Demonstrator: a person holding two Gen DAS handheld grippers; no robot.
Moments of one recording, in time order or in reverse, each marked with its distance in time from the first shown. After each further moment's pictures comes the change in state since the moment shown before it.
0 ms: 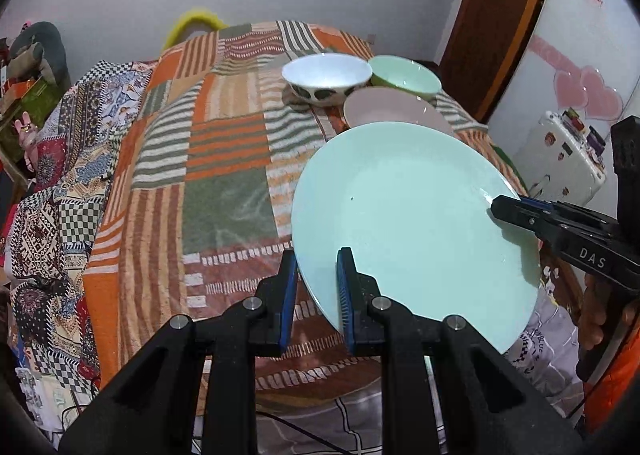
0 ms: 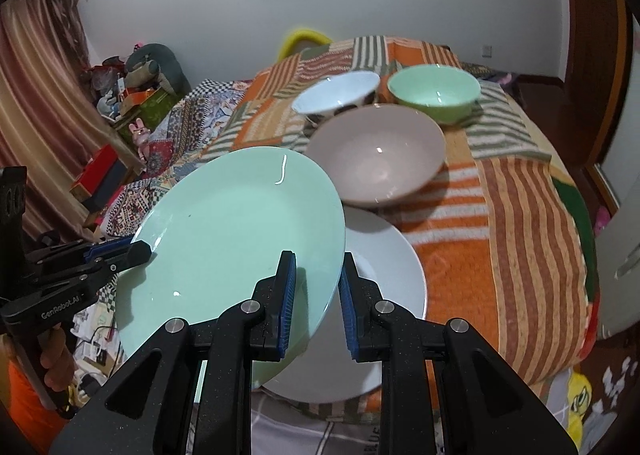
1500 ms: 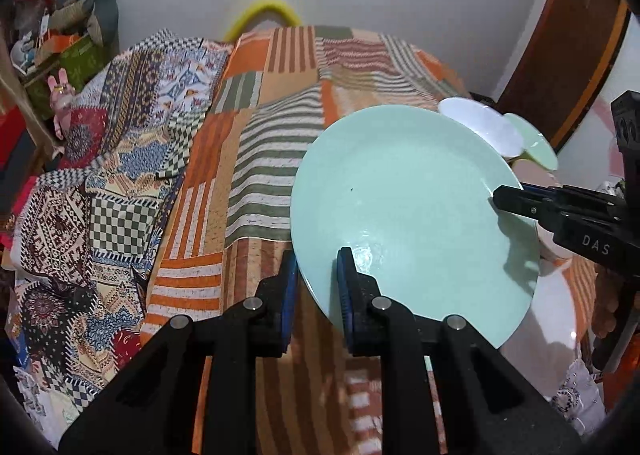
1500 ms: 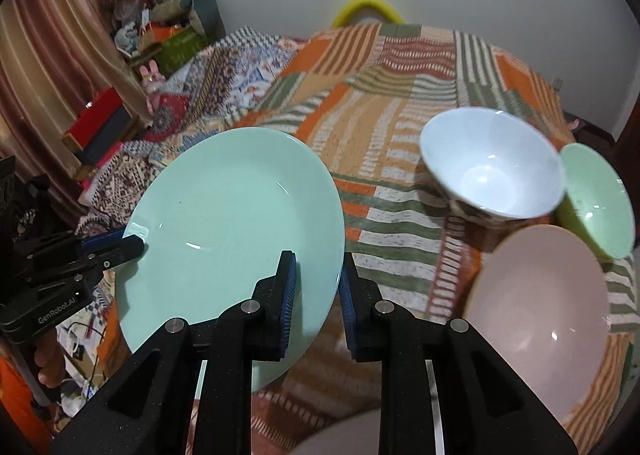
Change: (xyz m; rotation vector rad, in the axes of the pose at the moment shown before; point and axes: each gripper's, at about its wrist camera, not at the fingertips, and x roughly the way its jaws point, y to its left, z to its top) left arm 0.038 0.168 0.052 -0.184 -0.043 0.090; right arm 0.136 0.110 0.110 -0.242 0.114 0.025
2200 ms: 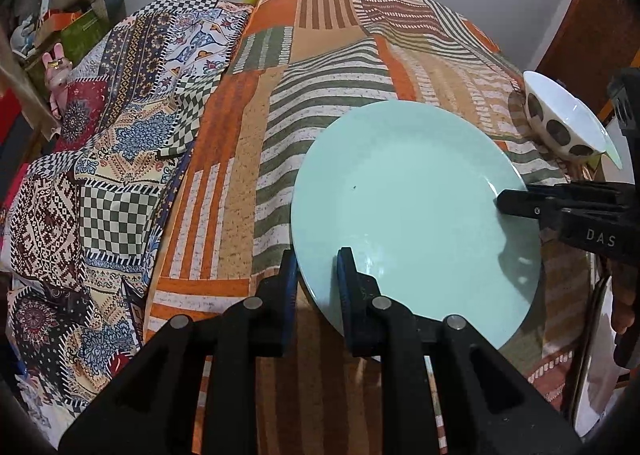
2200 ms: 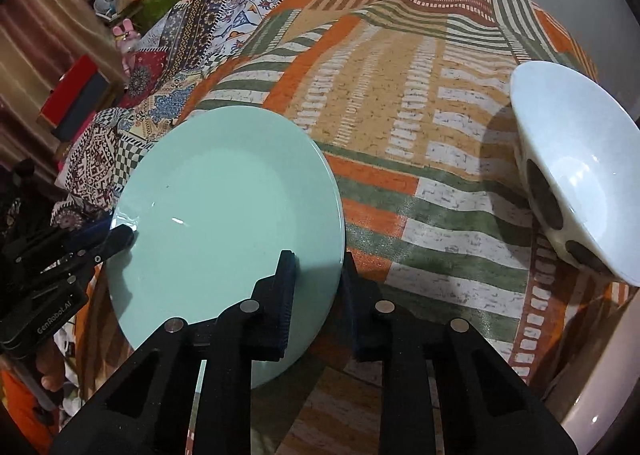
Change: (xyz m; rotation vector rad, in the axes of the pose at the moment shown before) left arm 0.107 0.051 0.010 -0.027 0.118 0.063; right arm 0.114 0.002 0.020 0.014 0.224 0.009
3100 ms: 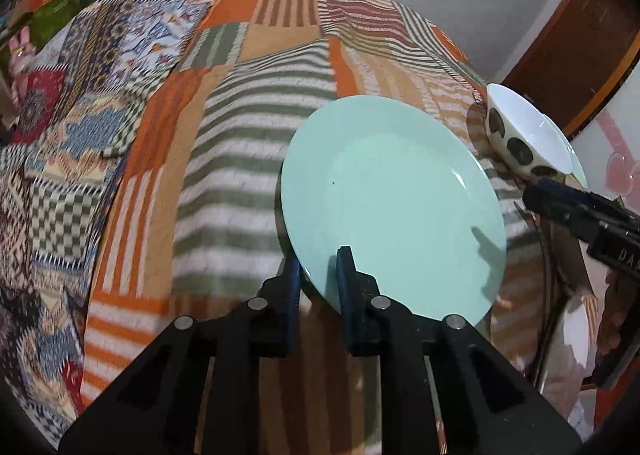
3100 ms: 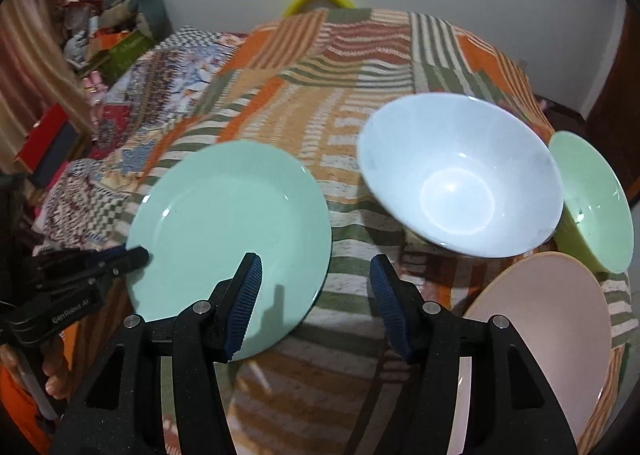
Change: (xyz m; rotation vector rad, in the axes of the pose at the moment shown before) left arm 0.012 -0.017 0.013 -0.046 0.010 -0.163; right arm -0.067 -0.029 -0.016 0.068 -0.179 -0.118
